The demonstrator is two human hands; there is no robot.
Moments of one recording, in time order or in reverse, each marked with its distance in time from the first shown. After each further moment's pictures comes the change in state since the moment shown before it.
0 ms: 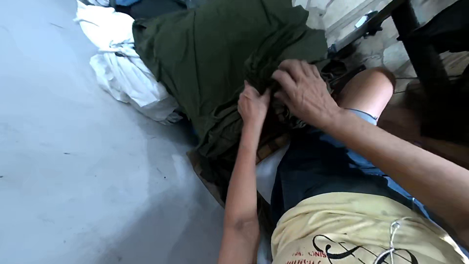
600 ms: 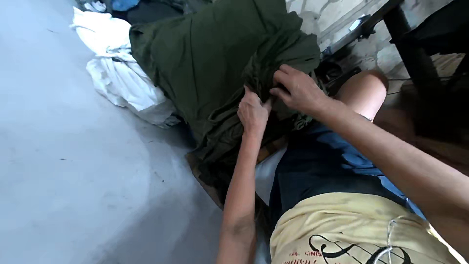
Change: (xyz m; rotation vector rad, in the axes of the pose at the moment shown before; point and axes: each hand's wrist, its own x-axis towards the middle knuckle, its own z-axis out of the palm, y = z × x) left_hand -0.010 0.004 0.003 0.159 -0.002 0.060; right_hand 0.022 0.016 0.000 0.253 -0.107 0.138
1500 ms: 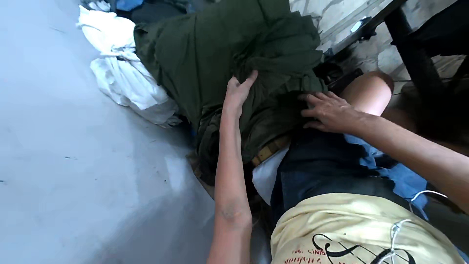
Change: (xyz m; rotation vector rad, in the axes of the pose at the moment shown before) left_hand 0.054 -0.024 -0.030 -0.589 -0.179 -0.074; right_hand -0.078 0.045 -0.007 -0.260 -0.326 -0.128
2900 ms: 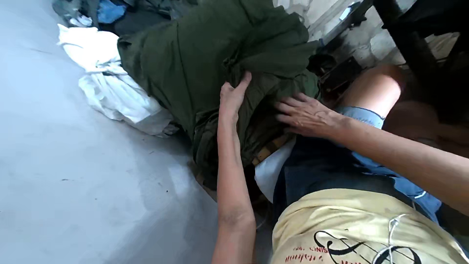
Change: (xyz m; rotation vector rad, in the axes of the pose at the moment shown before) left_hand -0.005 -0.003 0.008 0.090 0.013 -0.012; right_hand 0.018 -0.031 0.014 -0.145 0.232 -0.186
